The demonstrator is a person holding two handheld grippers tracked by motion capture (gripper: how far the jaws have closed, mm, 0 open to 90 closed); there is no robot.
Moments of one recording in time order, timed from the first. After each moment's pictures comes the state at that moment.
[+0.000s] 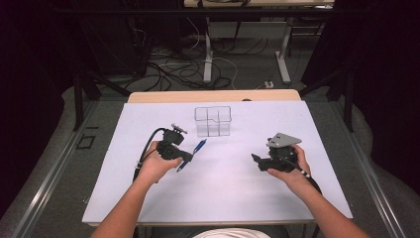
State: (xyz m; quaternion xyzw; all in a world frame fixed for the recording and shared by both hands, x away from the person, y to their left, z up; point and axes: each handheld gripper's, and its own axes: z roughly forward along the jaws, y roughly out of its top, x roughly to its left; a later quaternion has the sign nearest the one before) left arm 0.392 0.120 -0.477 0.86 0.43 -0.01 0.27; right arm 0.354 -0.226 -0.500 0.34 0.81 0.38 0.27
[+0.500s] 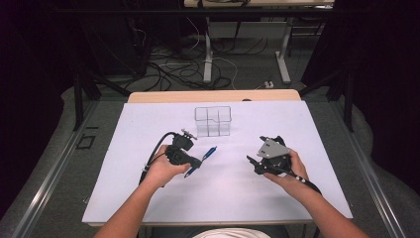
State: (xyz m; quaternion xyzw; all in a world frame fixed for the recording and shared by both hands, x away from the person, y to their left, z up) left arm 0.380 0.096 -0.481 0.88 0.40 -0.03 0.27; right arm 0.341 -0.206 -0.495 0.21 0.84 0.36 0.36
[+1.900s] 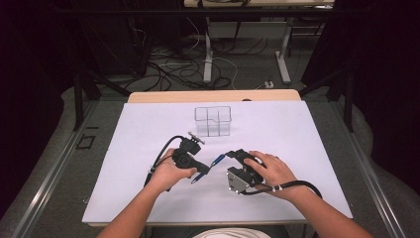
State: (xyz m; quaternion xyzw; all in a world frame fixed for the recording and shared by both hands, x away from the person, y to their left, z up) left arm 0.371 0.079 -0.482 0.88 0.38 -0.09 0.28; right arm 0.316 -0.133 -0.504 -0.18 0.86 0.20 0.43
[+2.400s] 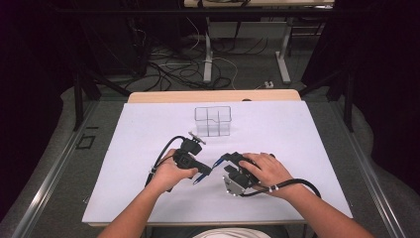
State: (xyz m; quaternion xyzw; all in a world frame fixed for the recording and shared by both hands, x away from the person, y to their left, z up) left arm 0.370 0.077 -0.482 0.87 0.38 -0.10 0.28; right arm 0.317 -0.123 -0.507 -0.24 0.85 0.18 0.44
